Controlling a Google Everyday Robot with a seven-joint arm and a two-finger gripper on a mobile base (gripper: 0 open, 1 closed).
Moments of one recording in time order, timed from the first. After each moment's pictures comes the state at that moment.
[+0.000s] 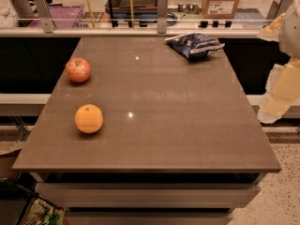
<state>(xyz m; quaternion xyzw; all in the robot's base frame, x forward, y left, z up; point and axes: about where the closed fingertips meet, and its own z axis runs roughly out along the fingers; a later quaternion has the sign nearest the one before) 0.437 -0.210 0.998 -0.60 0.77 -0.06 0.19</state>
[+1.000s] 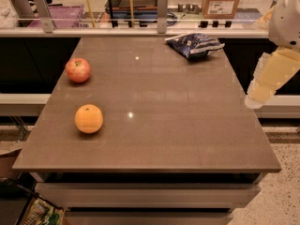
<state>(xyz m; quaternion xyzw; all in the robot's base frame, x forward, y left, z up) 0.467 -0.206 1.002 -0.58 0.78 -0.07 0.21</state>
